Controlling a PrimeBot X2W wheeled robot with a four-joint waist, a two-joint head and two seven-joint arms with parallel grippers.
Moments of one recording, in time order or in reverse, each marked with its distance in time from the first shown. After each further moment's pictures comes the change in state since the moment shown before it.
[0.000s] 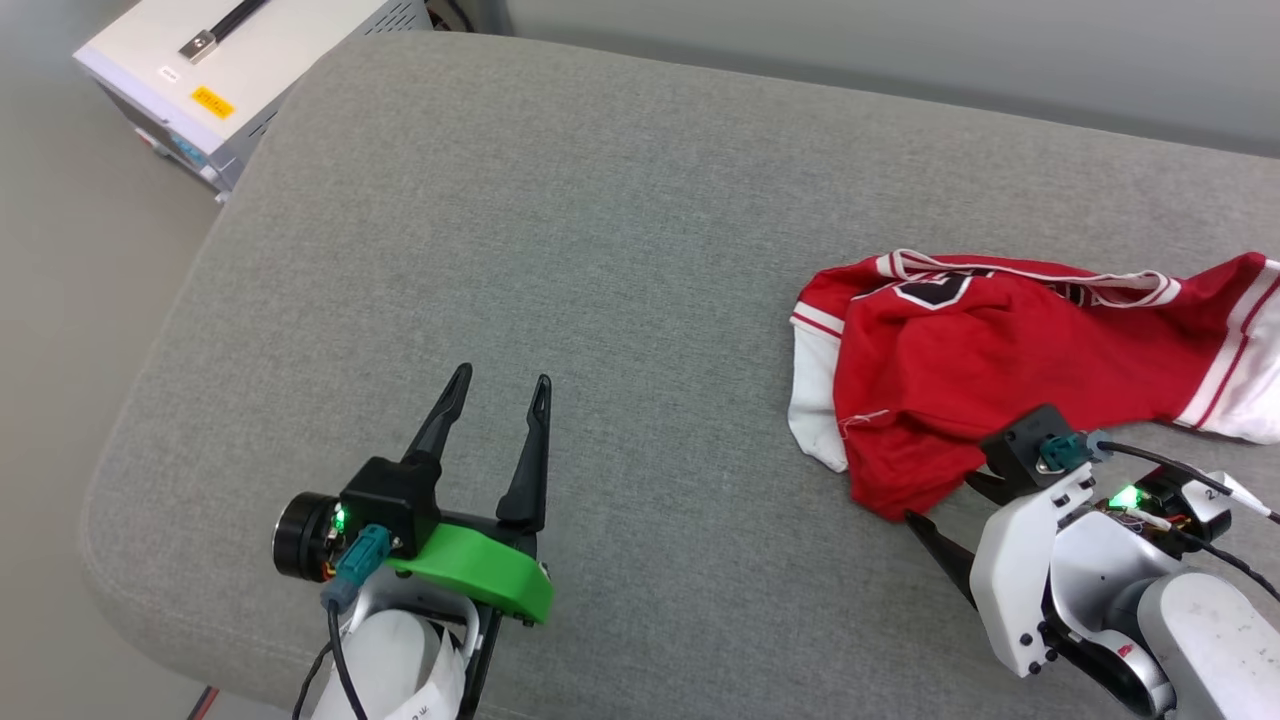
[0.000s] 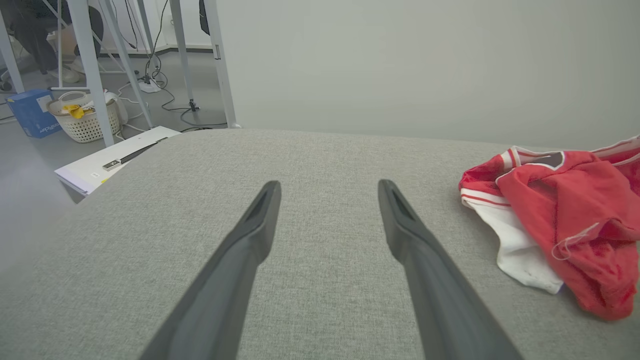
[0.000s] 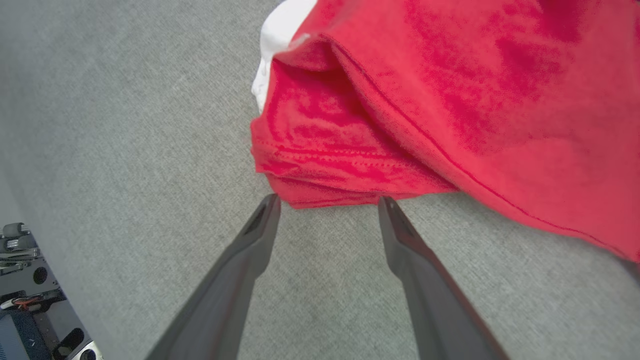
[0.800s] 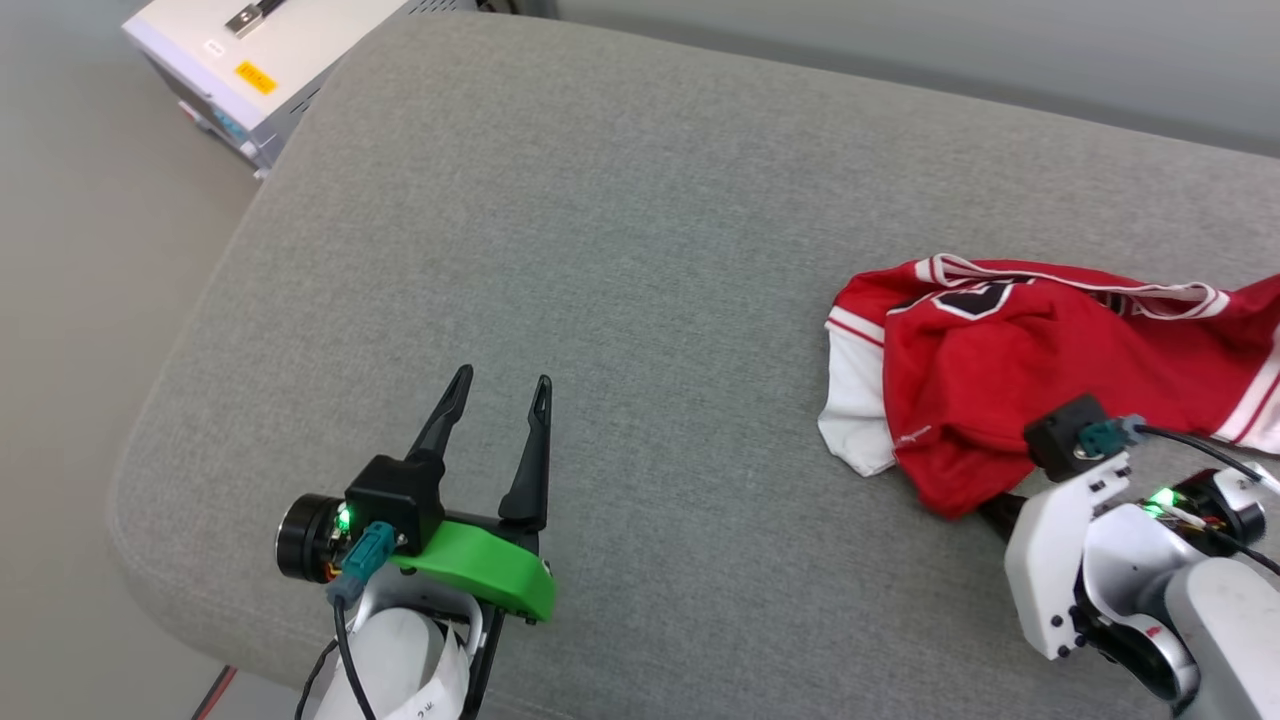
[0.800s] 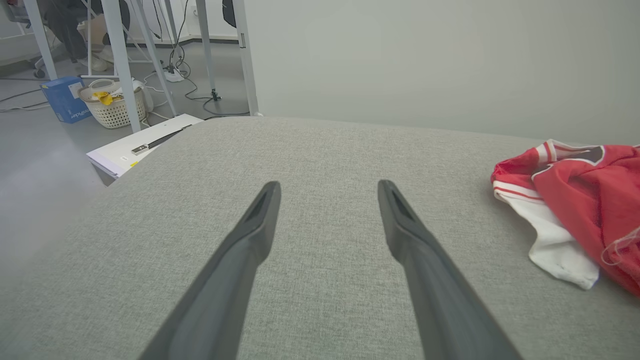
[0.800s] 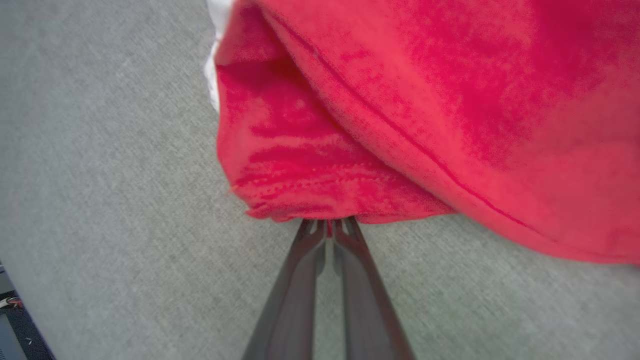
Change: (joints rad) left arm -0.008 0.000 -0.012 0.019 -0.007 0.020 0.000; right arm -0.039 -0.015 -0.018 0.141 0.037 0.001 -0.026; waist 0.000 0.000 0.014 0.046
